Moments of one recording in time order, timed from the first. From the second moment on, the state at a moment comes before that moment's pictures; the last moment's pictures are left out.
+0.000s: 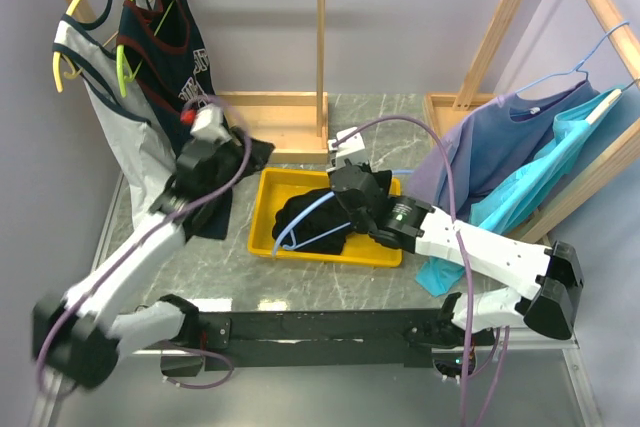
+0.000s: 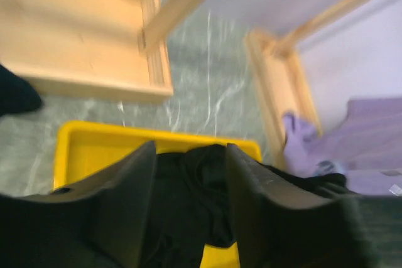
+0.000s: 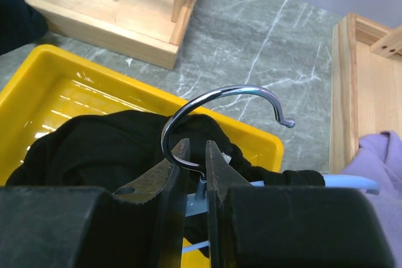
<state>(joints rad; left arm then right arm) -0.45 1.00 0.81 0.05 -0.06 -0.72 1.02 1.28 1.09 -0.29 0.83 0.13</state>
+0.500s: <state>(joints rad) -0.55 1.71 1.14 -0.08 0.32 -0.63 1.04 1.23 1.06 -0.28 0.86 0.14</state>
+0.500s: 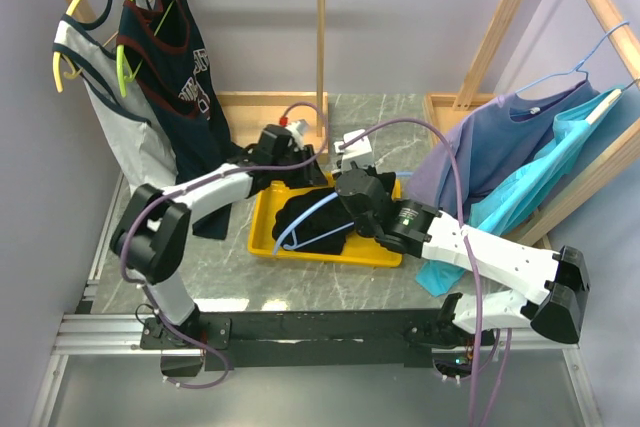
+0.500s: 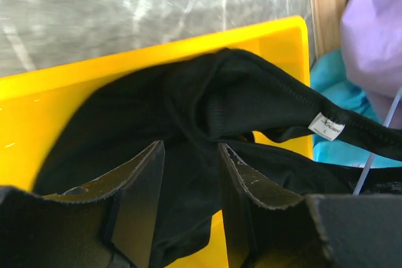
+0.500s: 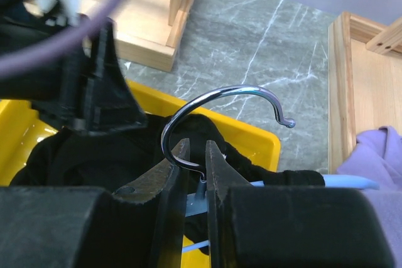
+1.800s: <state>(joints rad) -0.66 1.96 1.26 0.01 0.21 -0.65 1.05 1.23 1.05 -0.29 0.87 0.15</state>
